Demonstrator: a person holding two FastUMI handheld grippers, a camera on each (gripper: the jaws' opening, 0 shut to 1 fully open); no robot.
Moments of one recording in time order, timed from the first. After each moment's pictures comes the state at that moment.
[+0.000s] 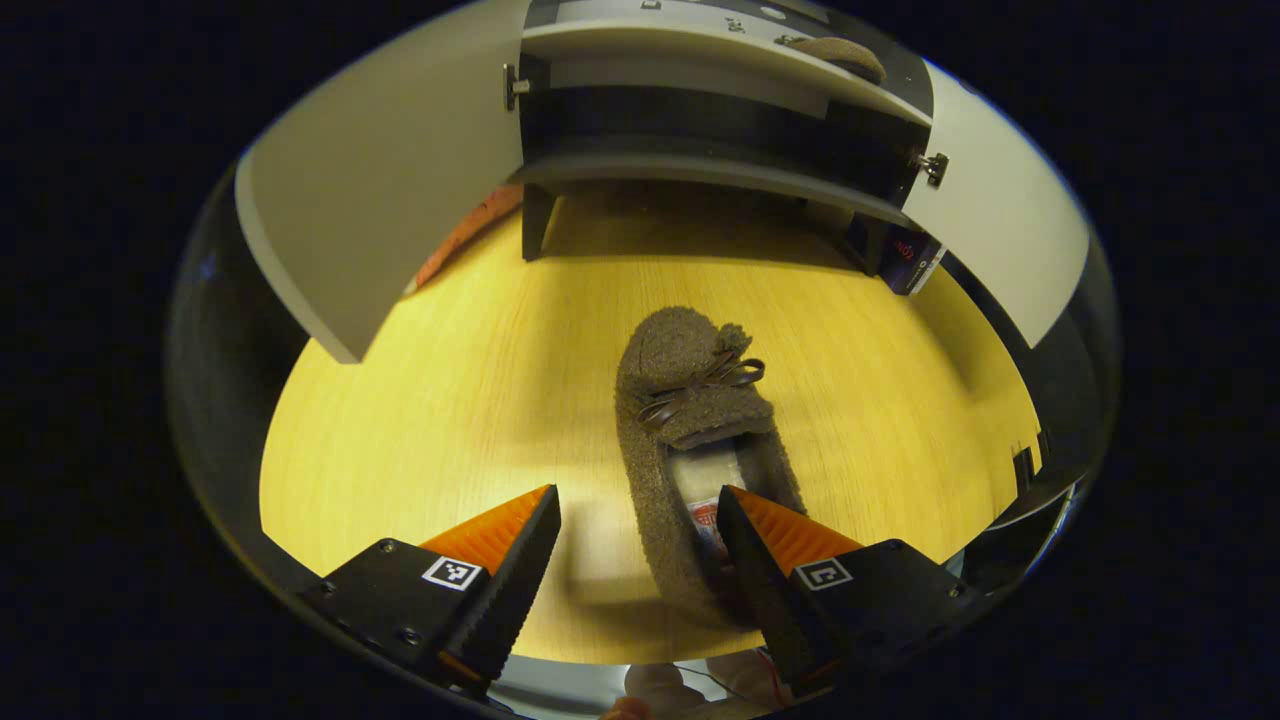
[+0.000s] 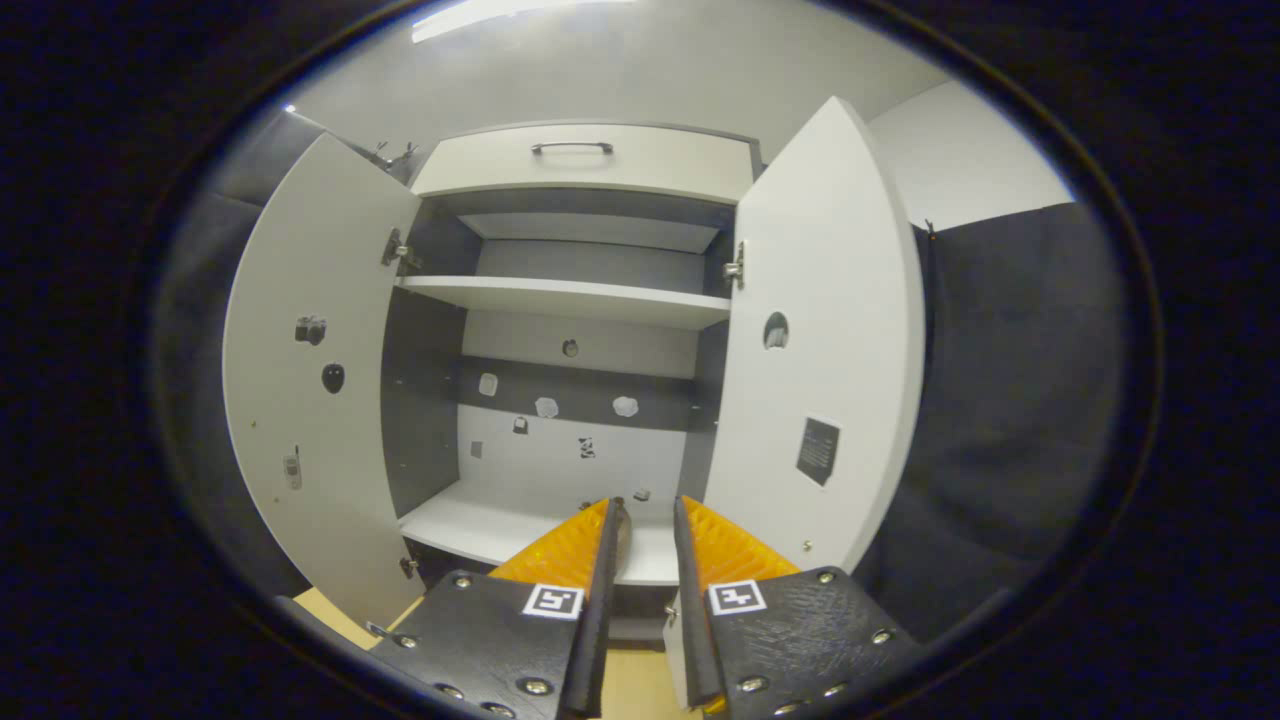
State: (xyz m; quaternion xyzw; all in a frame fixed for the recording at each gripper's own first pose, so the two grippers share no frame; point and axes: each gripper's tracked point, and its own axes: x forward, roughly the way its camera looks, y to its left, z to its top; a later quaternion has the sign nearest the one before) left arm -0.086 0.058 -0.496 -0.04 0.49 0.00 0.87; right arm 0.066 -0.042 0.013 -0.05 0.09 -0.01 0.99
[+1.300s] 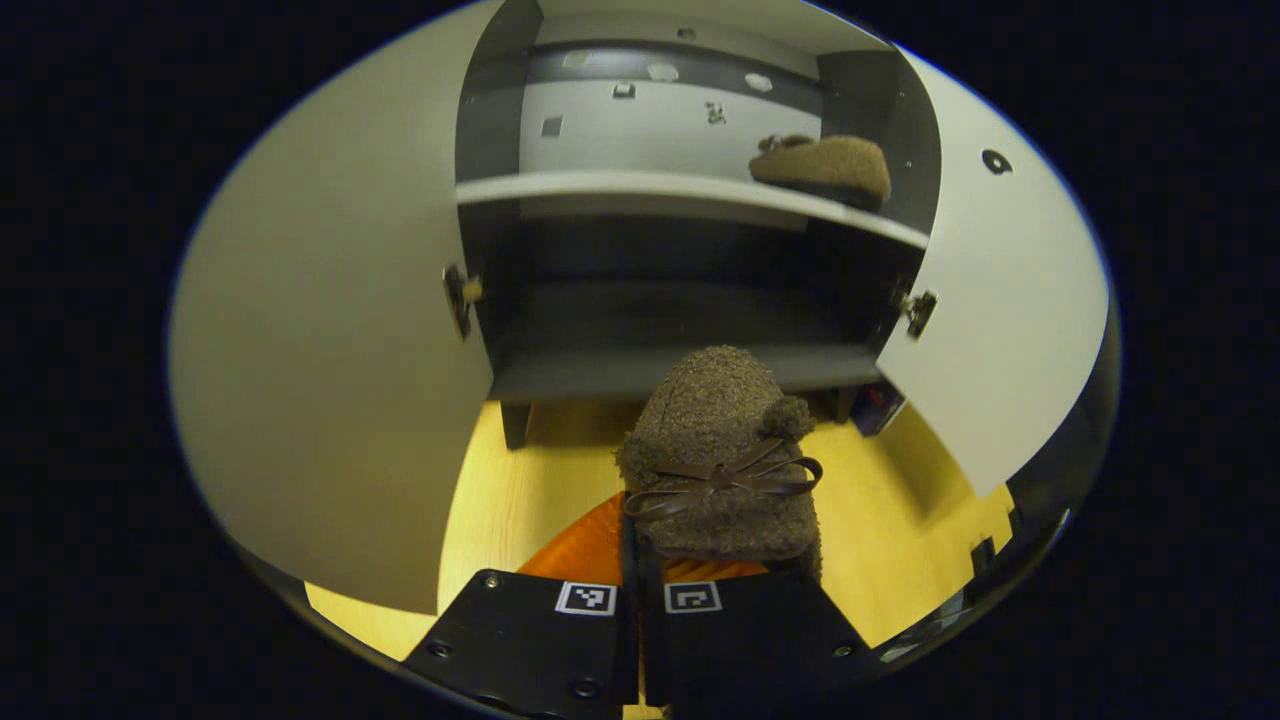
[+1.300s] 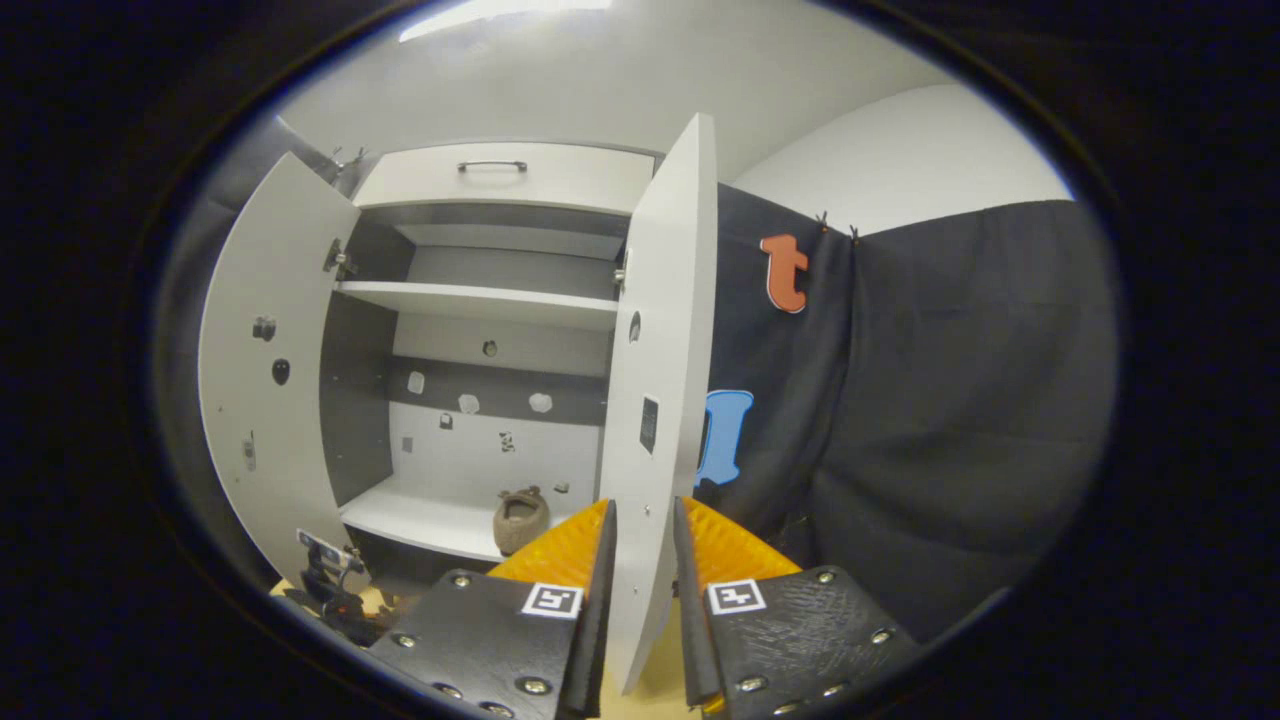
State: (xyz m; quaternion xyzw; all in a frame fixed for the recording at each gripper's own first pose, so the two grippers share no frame) left arm 0.064 0.036 -0.336 -0.02 0.33 -0.02 0.94; right arm 0.017 -0.120 0.027 -0.05 0.07 -0.09 0.99
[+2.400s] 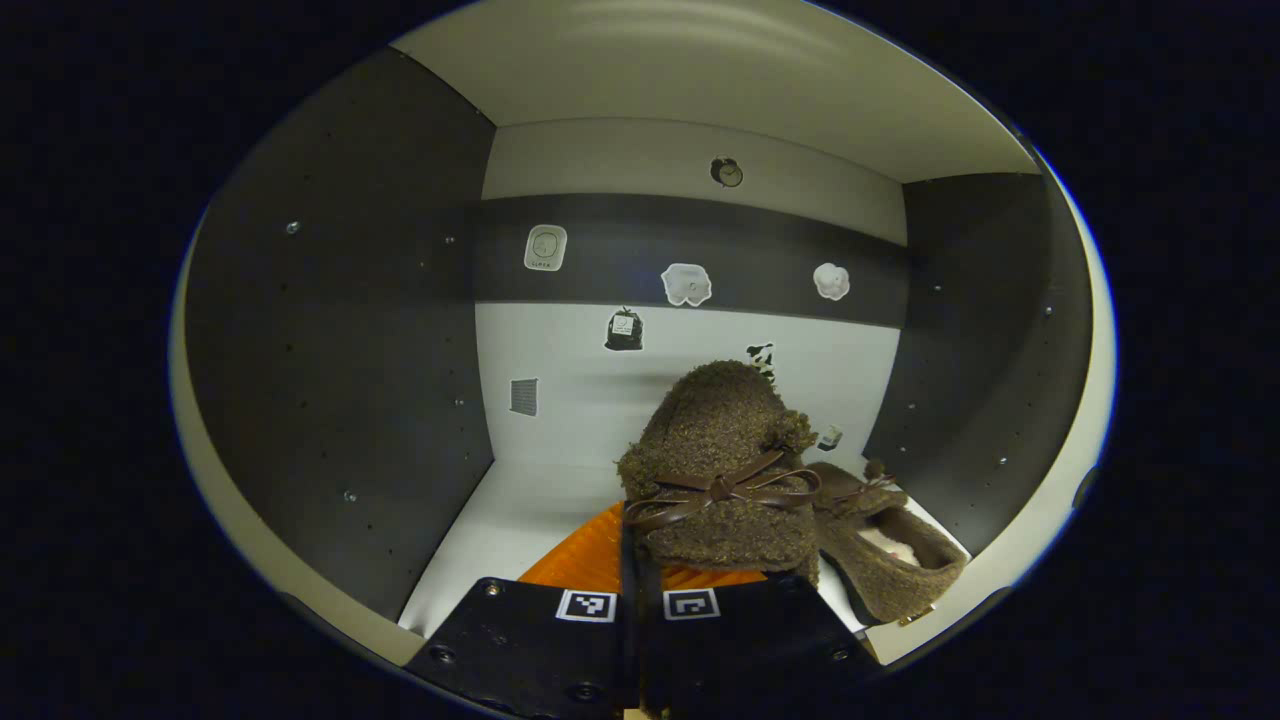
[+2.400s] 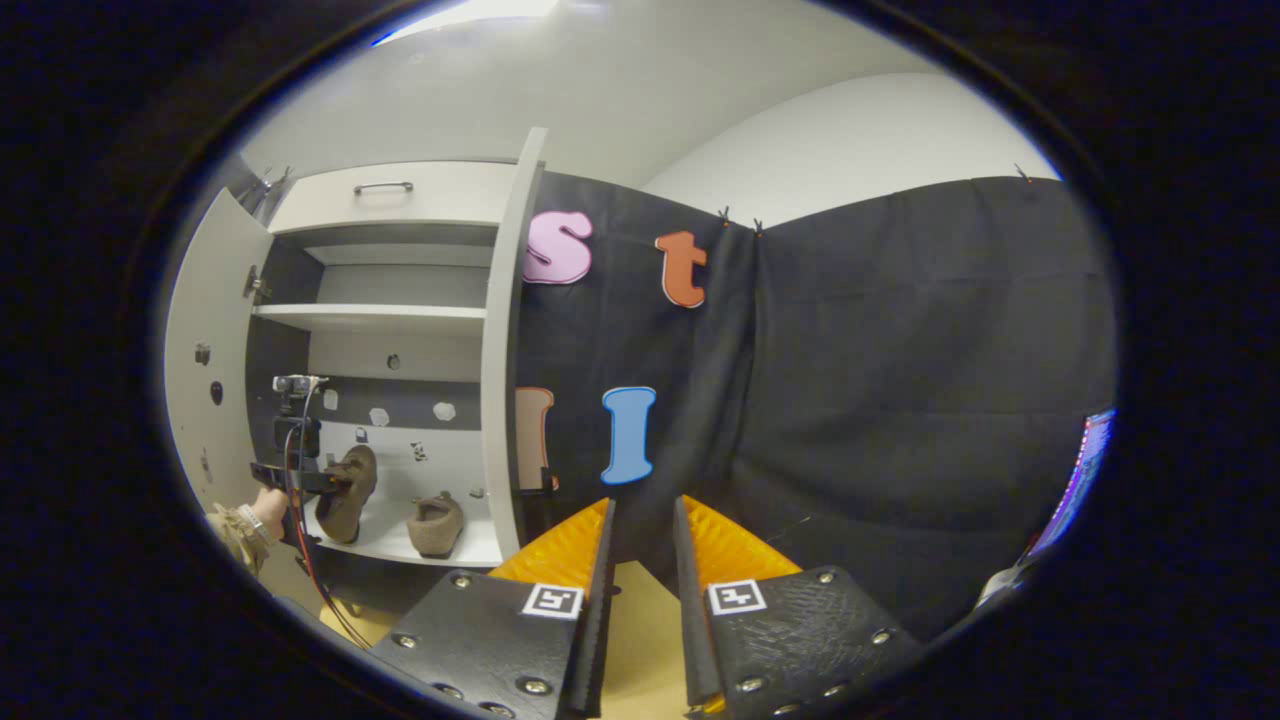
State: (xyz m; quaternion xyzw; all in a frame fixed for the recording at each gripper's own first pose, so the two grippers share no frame) left arm 0.348 0.049 -0.142 -0.01 0.18 0.03 0.98; right arm -0.025 -0.242 0.024 -0.03 0.06 -0.21 0.98
